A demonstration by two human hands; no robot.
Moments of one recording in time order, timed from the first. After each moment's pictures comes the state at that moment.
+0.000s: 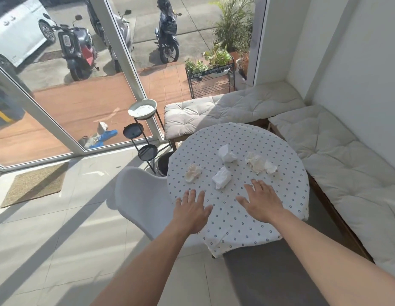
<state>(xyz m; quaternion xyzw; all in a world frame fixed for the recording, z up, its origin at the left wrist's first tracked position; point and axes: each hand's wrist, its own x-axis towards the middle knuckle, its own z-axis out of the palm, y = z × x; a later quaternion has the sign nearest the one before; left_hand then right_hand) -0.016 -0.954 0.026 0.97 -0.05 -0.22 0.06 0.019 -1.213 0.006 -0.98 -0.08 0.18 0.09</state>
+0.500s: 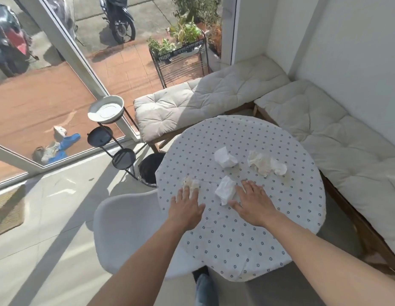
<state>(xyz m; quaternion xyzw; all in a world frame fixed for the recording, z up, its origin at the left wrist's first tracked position) 0.155 -0.895 -0.052 0.95 -0.14 -0.27 0.04 0.121 -1.145 -0.052 -0.97 -0.02 0.23 0.11</state>
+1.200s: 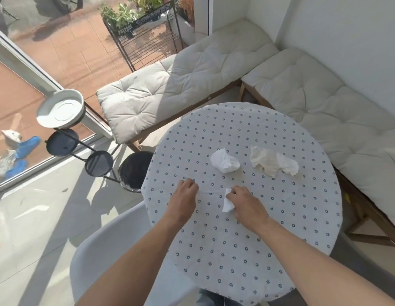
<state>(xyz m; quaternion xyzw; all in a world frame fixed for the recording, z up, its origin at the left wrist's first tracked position) 0.279 -0.896 -0.112 0.94 -0.25 -0.16 0.16 0.189 -1.111 -0.108 -0.97 0.02 0.20 0.15</state>
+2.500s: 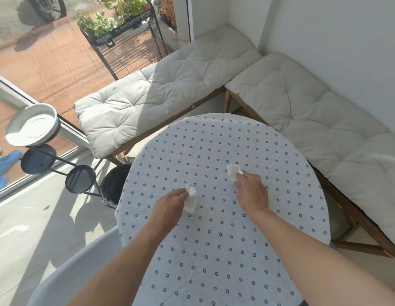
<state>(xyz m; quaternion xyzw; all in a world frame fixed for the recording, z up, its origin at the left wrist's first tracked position) 0.321 -0.940 -0.129 0.92 -0.32 -0.15 0.15 0.250 -1.208 -0.142 -0.95 0.24 0.08 0.19</state>
